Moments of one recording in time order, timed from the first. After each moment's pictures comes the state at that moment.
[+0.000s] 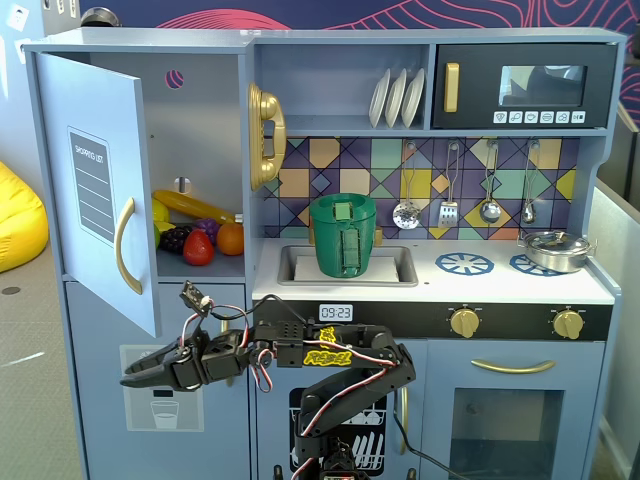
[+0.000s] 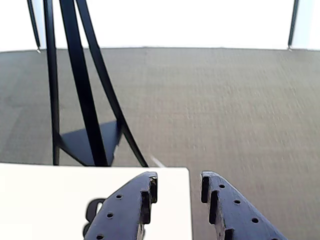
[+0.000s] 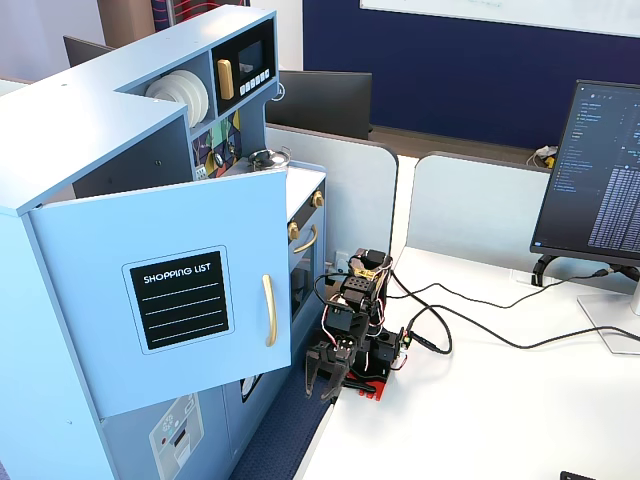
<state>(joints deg) -93.8 146.3 143.3 10.2 -94.2</state>
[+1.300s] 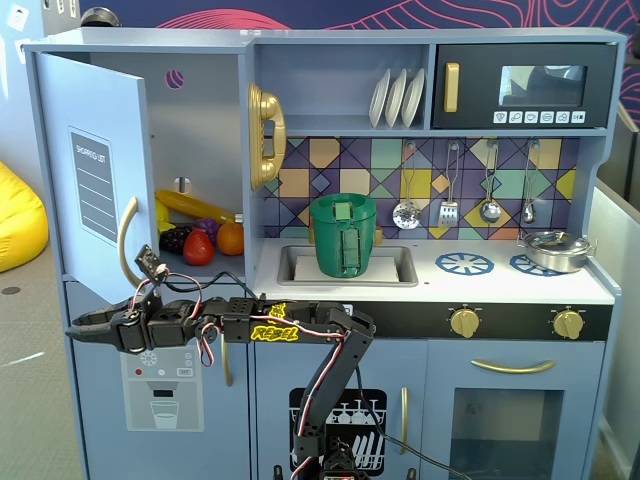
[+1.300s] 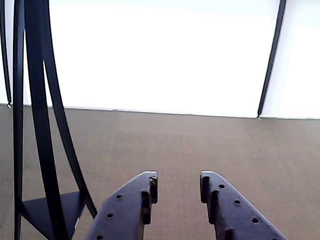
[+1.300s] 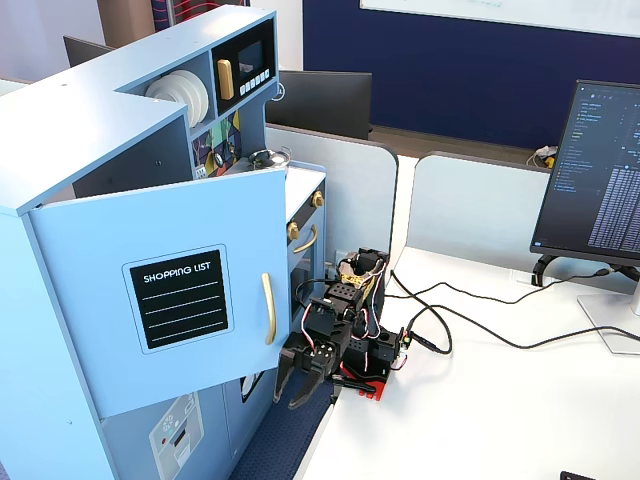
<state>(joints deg) -88.2 116.5 114.2 -0.4 -98.8</state>
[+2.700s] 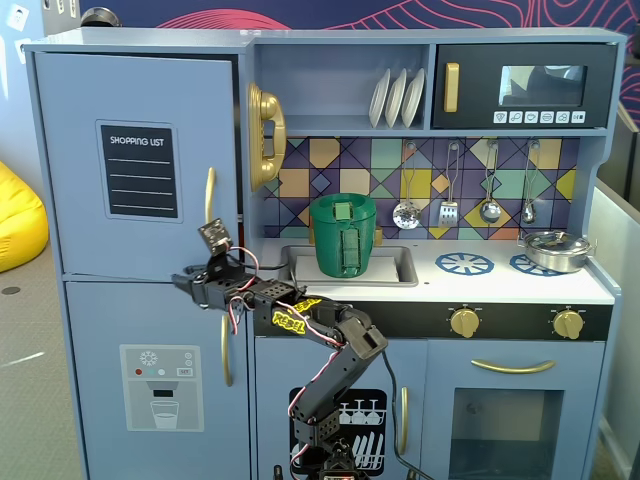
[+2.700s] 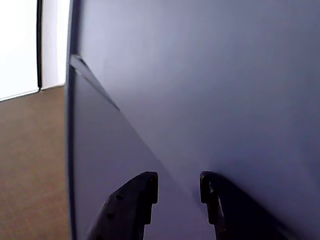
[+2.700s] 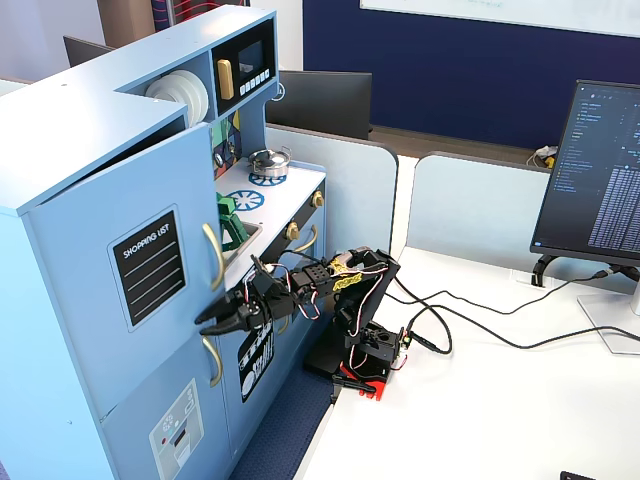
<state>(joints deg) -49.7 124.8 124.3 -2.0 -101.4</state>
